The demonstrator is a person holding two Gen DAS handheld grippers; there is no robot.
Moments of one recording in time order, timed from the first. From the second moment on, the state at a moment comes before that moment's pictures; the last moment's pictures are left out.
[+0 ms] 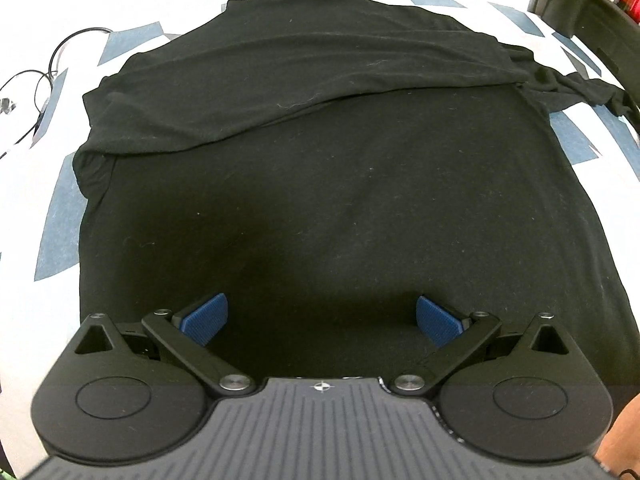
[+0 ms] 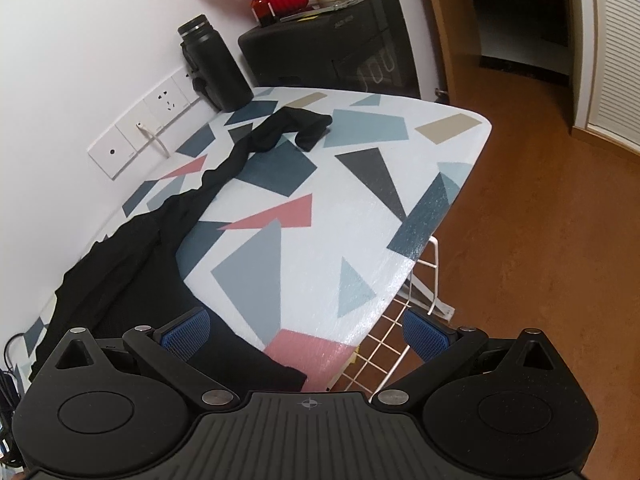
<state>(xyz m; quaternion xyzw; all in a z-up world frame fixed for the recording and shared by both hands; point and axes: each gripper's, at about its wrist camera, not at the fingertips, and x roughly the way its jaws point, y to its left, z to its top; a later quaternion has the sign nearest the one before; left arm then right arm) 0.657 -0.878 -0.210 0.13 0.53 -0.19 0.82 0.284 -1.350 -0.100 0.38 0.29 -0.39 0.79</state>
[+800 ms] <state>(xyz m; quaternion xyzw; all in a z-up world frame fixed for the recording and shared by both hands) 0.653 -0.874 -0.210 0.14 0.52 -0.21 0.82 0.302 -1.347 -0.111 0.39 0.31 -0.36 0.78</state>
